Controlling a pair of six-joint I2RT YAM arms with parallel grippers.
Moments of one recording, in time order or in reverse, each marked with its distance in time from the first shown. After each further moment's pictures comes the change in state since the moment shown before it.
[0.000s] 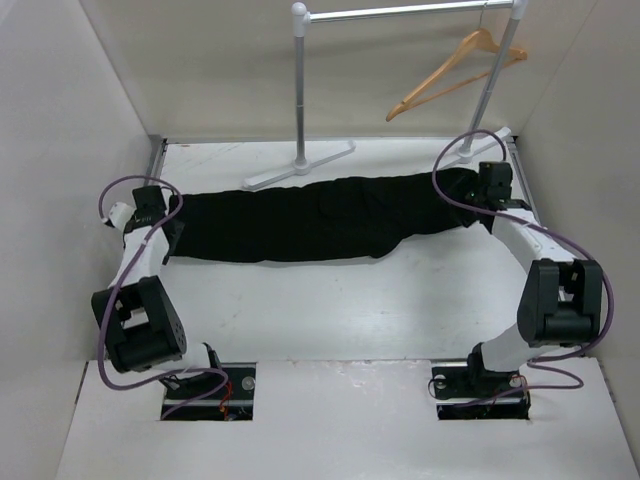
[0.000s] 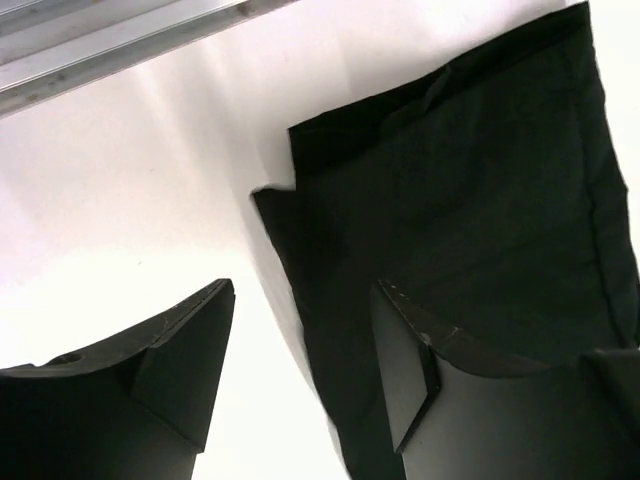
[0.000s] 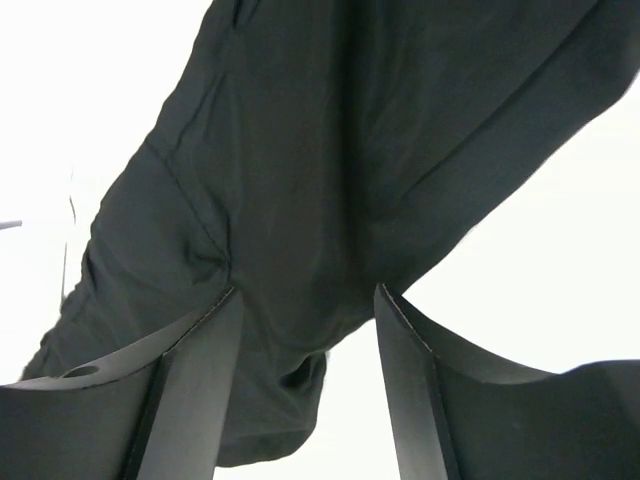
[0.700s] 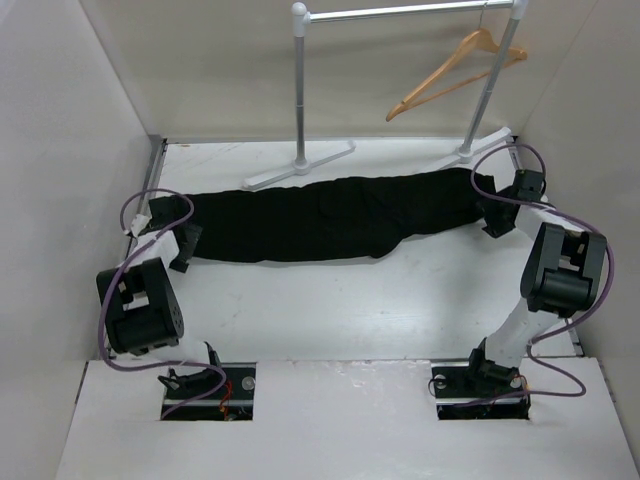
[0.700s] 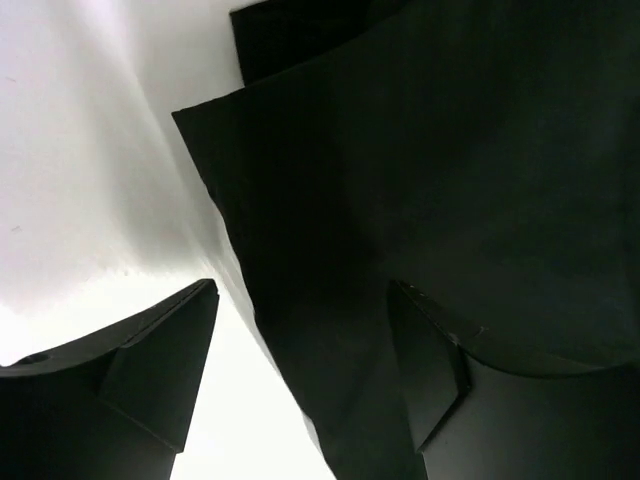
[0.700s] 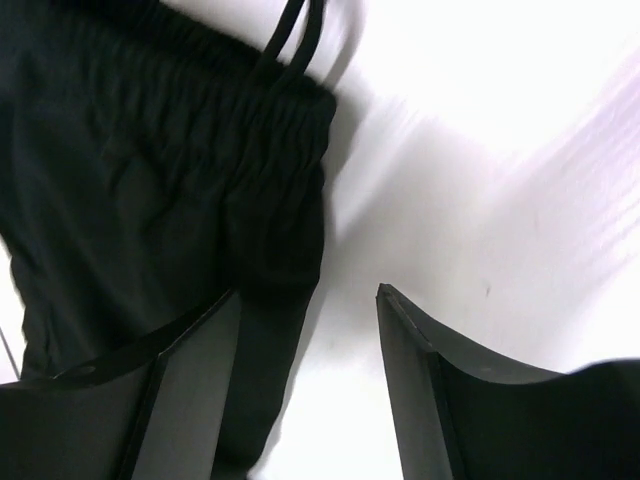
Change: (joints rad) left arm -0.040 0.049 -0.119 0.141 0.139 -0.095; right arm -0.280 0.229 0.055 0.008 -0.002 0.028
